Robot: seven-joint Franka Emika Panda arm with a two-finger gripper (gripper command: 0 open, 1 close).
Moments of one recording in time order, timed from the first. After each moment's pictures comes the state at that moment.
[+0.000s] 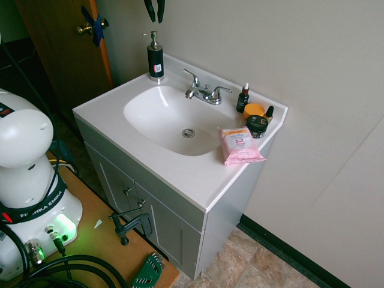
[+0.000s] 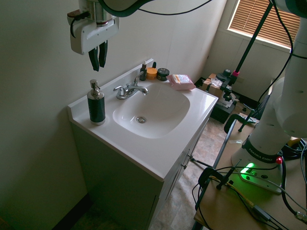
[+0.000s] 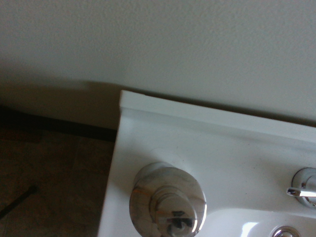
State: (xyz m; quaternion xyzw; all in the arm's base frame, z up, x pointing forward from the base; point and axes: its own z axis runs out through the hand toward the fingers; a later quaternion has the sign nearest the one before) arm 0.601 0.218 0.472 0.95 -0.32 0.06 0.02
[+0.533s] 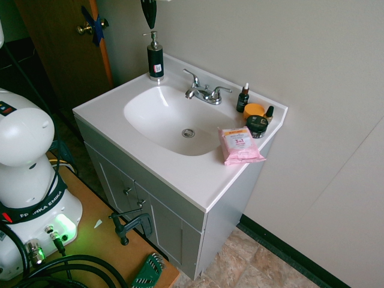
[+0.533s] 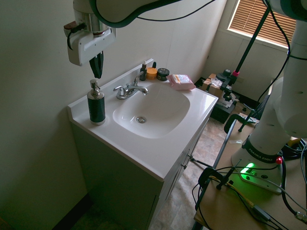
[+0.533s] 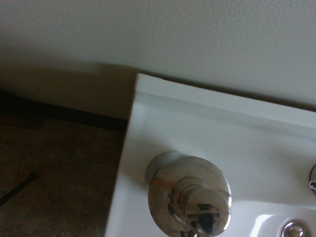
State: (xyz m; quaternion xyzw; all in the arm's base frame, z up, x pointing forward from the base) arm 0.599 0.232 0.451 0.95 -0.31 0.05 0.03
